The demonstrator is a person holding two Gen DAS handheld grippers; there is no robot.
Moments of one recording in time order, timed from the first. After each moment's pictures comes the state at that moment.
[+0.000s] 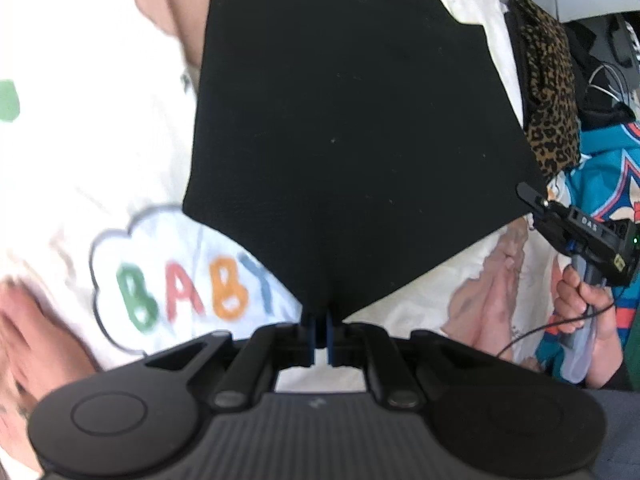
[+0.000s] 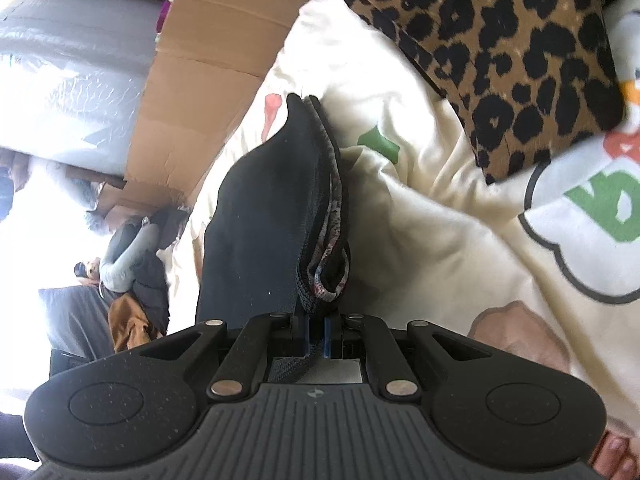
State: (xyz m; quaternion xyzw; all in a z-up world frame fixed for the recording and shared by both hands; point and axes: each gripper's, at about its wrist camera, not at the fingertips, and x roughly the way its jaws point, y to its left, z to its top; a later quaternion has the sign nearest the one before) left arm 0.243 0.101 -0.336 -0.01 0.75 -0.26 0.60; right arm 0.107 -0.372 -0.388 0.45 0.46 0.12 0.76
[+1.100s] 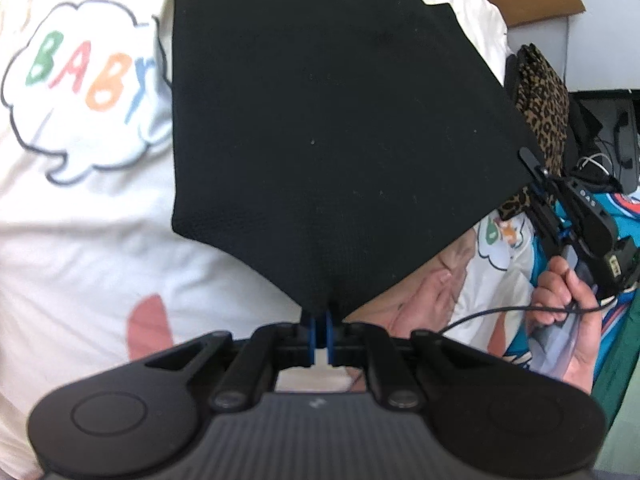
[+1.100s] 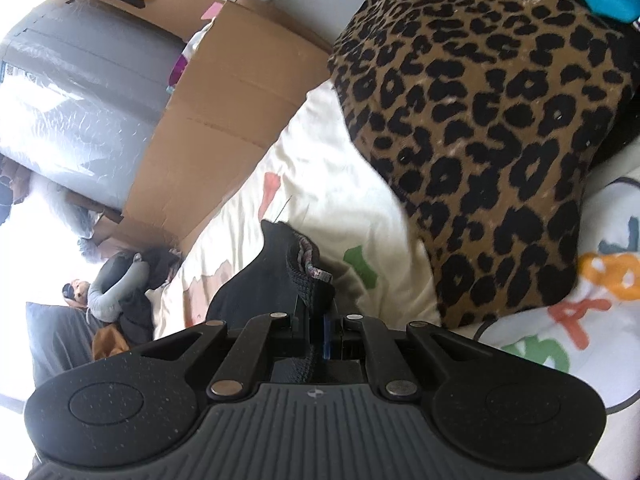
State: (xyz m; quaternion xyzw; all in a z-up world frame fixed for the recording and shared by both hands) left arm 0.102 0.032 -0.341 -0.21 0.72 -0.15 0.64; right arm 0.129 -0.427 -0.358 0.42 0.40 0.09 0.81
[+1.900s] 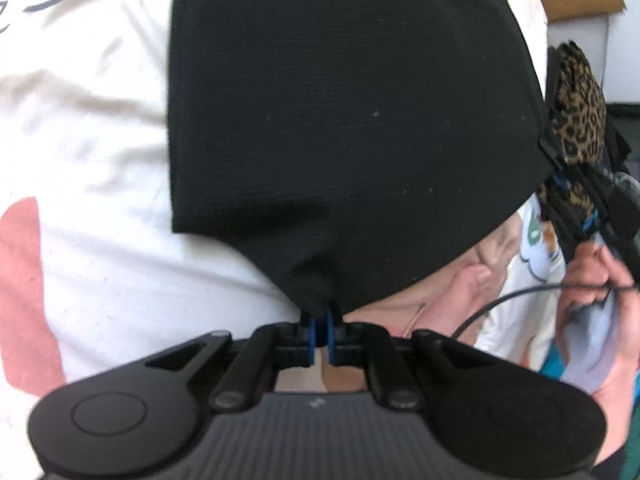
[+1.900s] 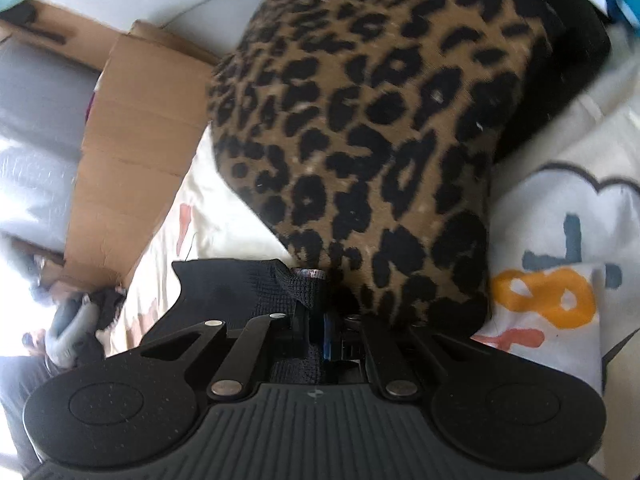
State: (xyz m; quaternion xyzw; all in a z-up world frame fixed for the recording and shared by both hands) left arm 0.047 -0.026 -0.414 -0.24 0.71 -0.10 0.65; right arm 0.135 -0.463 -0.411 0.45 0.41 0.00 0.79
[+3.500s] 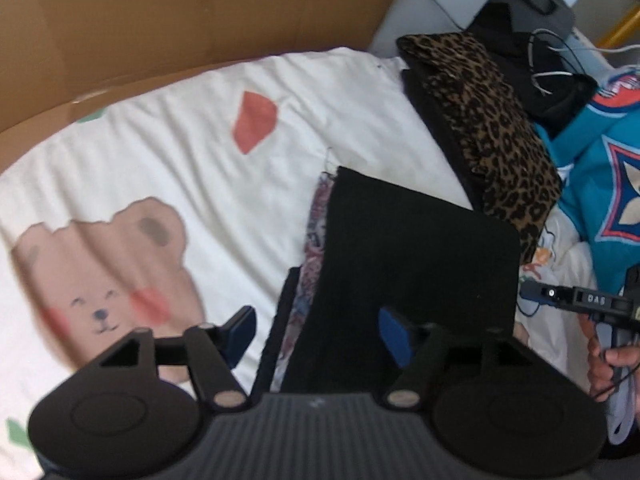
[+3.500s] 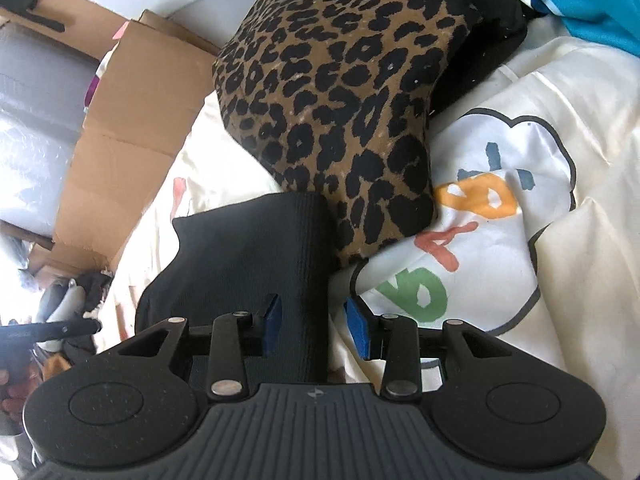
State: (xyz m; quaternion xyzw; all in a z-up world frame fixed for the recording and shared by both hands) left arm 0.330 -0.101 -0.294 0.14 0.59 -0.37 0.71; right arm 0.075 -0.437 -0.375 0.41 0.44 -0.03 0.80
